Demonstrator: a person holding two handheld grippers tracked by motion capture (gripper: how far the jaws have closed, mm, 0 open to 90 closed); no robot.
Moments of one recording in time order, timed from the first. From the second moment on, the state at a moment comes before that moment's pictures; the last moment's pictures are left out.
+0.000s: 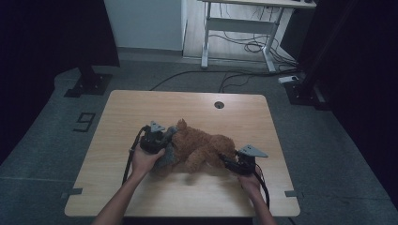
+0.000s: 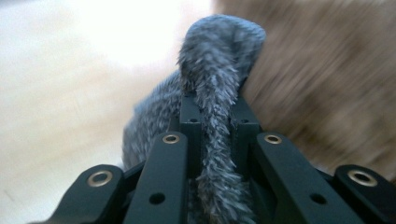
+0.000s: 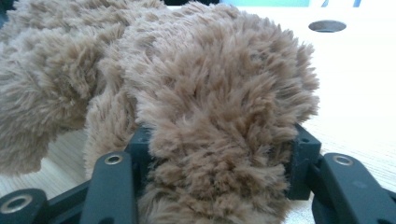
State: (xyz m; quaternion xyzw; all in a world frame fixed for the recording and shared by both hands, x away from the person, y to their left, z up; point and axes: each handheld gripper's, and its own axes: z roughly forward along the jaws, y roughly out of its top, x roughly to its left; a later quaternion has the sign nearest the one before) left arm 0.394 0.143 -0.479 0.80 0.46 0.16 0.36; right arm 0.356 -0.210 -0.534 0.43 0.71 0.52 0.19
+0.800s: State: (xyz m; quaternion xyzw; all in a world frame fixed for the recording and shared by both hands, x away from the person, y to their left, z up) left arm 0.453 0.129 -0.489 0.77 0.49 0.14 0.39; right arm 0.390 -0.200 -0.532 0.40 0.72 0.52 0.25
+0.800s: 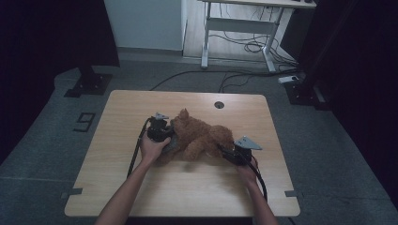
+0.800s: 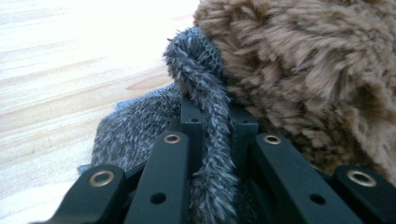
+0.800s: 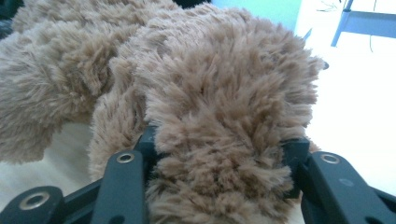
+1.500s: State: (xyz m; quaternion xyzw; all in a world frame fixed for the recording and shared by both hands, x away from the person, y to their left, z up) left arm 0.448 0.080 -0.411 0.78 0.43 0.15 0.42; right arm 0.362 -0.215 -0.539 0.34 0.75 0.51 0.23
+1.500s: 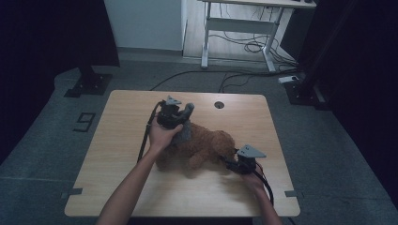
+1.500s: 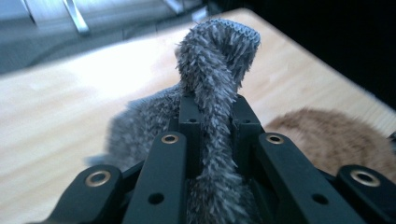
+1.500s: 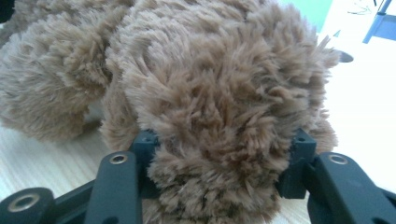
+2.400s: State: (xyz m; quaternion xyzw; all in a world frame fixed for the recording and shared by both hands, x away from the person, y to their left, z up) left arm 0.381 0.091 -0.444 0.79 0.39 0.14 0.44; right arm 0.355 -0.218 -0.527 0.41 0.74 0.50 0.14
